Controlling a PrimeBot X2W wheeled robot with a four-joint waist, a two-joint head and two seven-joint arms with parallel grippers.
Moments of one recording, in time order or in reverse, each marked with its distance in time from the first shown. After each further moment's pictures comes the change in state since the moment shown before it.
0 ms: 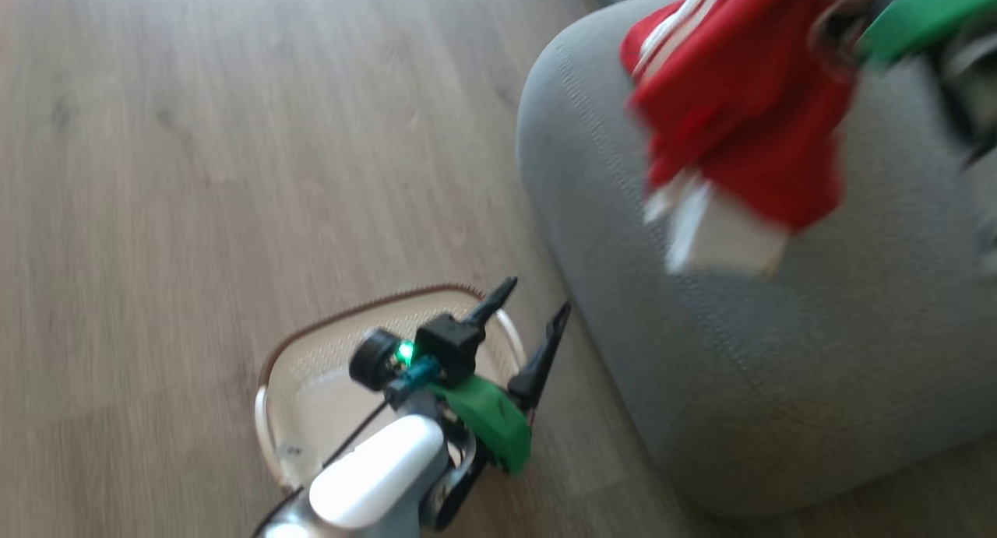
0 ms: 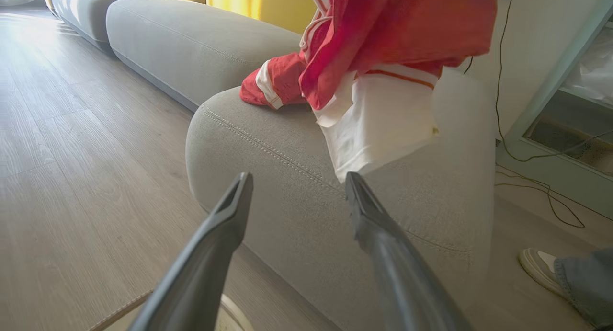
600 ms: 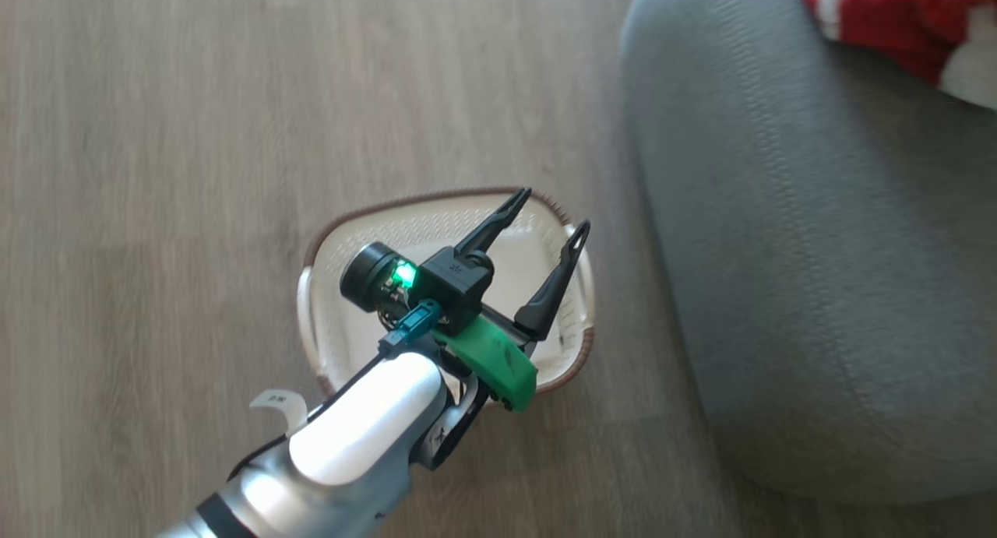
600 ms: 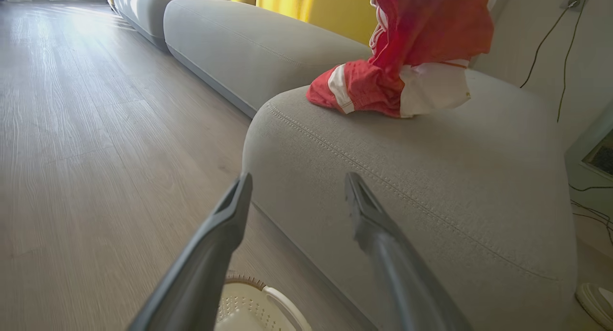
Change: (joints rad) left arm -0.126 0.074 -0.002 -0.195 0.067 0.056 0.047; right arm -0.365 -0.144 -0.337 0.427 -0.250 0.000 -0.095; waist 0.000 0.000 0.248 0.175
